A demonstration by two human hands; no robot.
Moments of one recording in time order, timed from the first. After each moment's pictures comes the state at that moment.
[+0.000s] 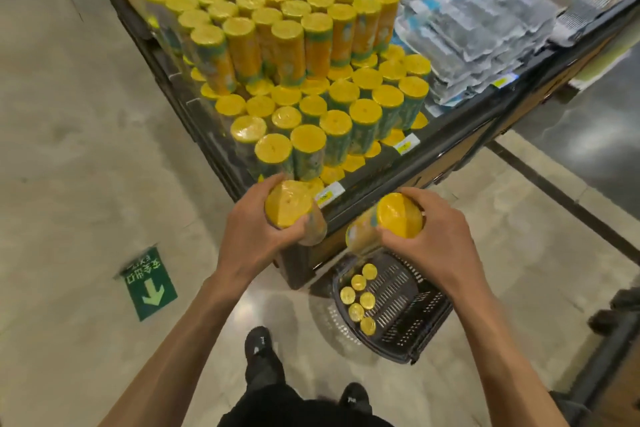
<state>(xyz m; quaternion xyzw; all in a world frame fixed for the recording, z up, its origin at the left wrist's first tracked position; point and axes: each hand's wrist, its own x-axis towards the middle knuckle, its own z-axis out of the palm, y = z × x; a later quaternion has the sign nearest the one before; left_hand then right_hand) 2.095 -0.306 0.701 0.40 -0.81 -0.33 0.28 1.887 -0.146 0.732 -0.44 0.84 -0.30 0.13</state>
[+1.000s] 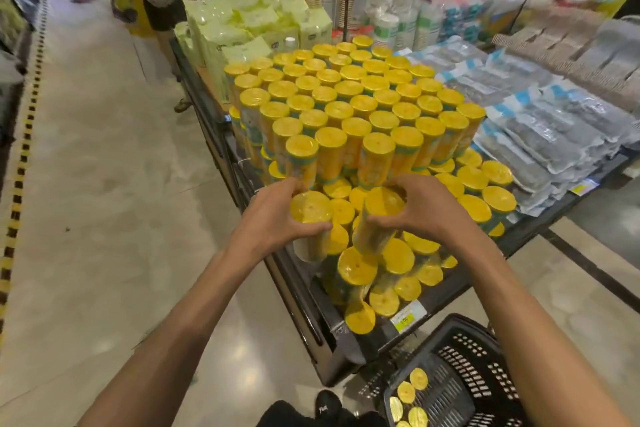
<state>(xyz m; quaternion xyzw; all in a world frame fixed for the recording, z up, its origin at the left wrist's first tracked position) 2.113 -0.571 0.754 0.36 -0.87 -0.24 0.21 1.881 -0.450 0.797 -0.60 0.77 -0.17 0.12</state>
